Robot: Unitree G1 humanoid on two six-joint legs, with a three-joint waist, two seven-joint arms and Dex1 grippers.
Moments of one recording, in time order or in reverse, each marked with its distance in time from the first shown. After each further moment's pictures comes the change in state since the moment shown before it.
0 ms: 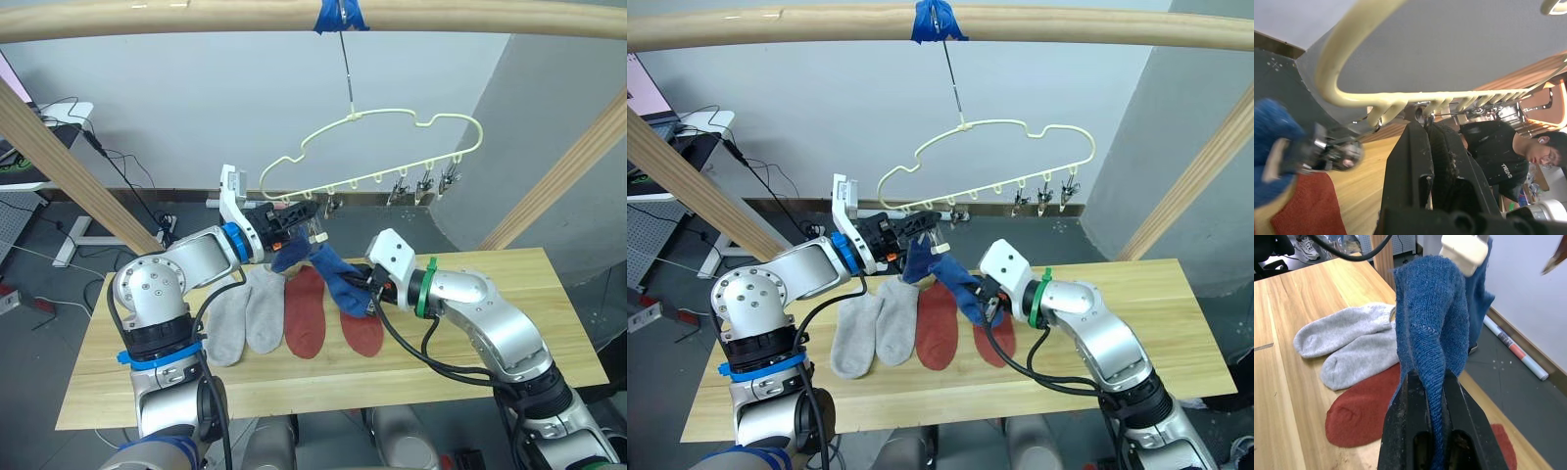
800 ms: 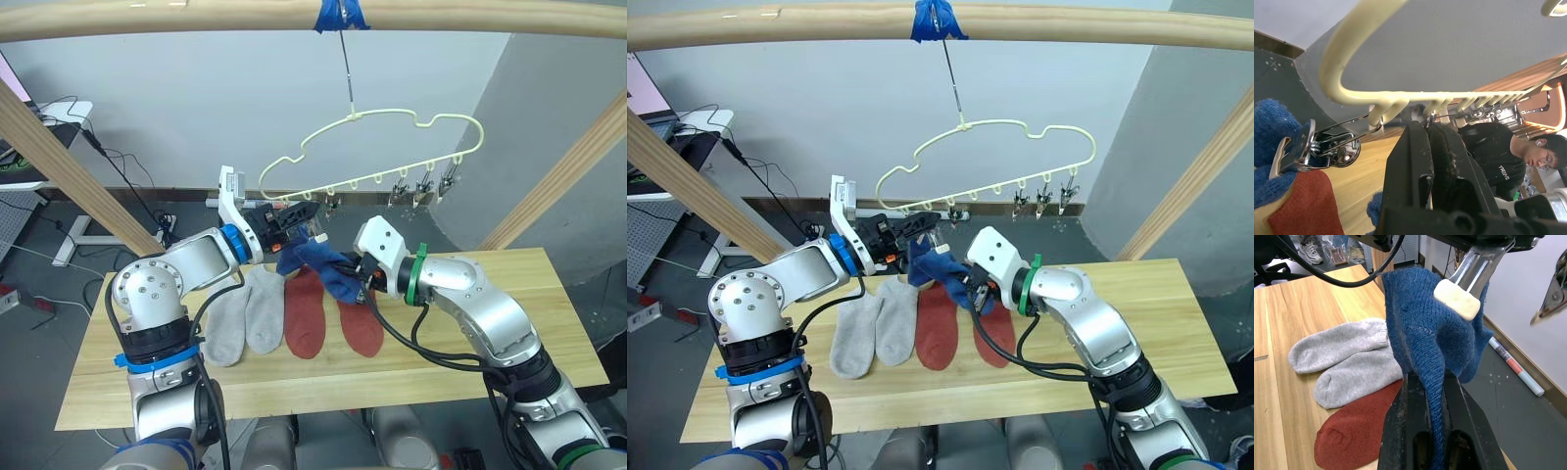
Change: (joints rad) left arm 0.018 0.014 -0.011 -0.007 -0.054 -0.008 0.022; right arm -0.090 0.026 0.027 0.038 0.002 0.000 -0.008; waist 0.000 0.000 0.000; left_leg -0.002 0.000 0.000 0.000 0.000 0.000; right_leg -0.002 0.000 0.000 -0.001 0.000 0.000
